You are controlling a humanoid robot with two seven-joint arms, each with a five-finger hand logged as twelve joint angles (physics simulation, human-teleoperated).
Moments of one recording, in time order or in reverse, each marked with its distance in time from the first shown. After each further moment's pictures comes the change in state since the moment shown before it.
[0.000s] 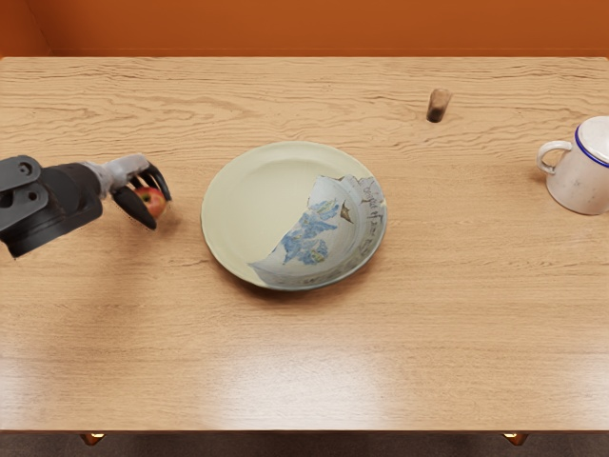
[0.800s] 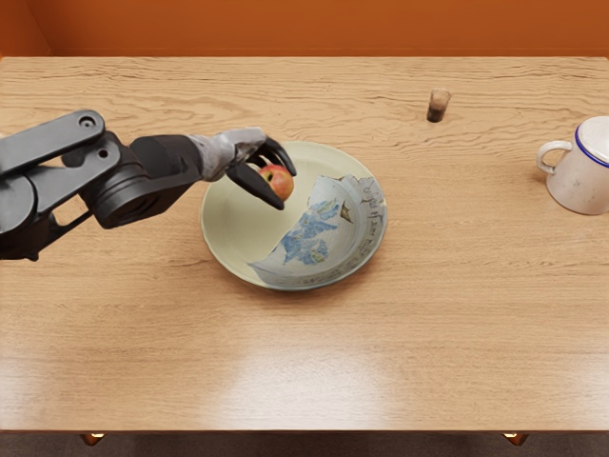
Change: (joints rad) left arm -0.001 -0.256 -0.251 -0.004 -0.176 -0.042 0.000; right arm 0.000 0.000 0.000 0.000 0.000 0.000 0.000
